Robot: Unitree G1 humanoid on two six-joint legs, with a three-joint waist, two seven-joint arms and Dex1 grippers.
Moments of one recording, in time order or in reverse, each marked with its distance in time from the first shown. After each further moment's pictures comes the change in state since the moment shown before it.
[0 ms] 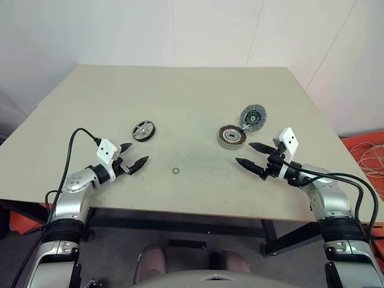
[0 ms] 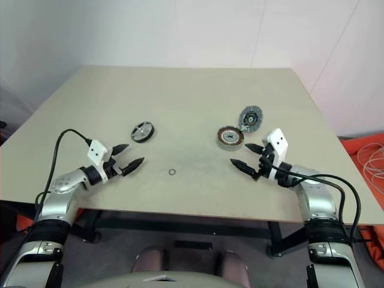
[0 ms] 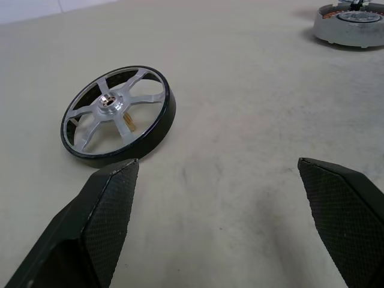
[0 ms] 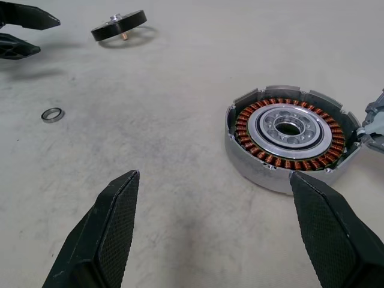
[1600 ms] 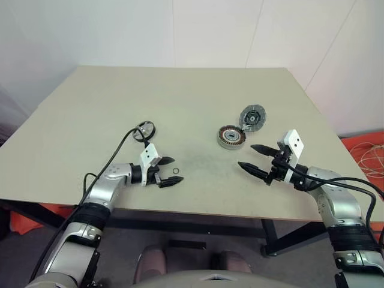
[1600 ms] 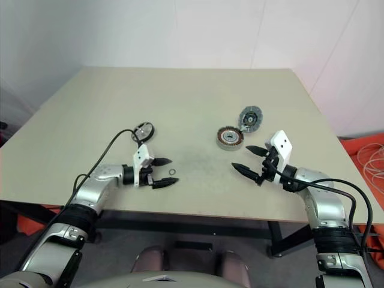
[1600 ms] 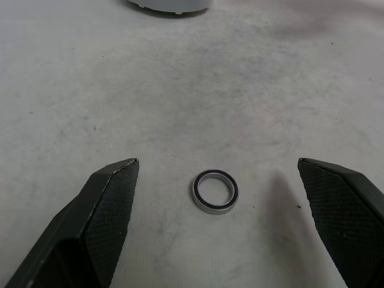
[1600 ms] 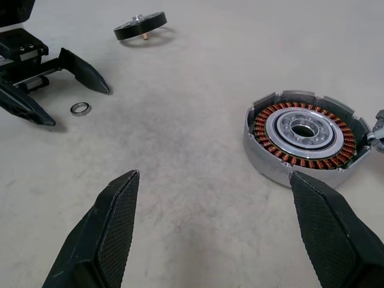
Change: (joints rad) left arm -0.150 -0.078 -0.283 0.038 0.072 0.147 -0.223; right arm 0.077 -0.047 -0.008 -0.141 0.038 0.052 0.021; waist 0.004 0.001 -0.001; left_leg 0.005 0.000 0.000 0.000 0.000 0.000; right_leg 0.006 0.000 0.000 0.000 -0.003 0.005
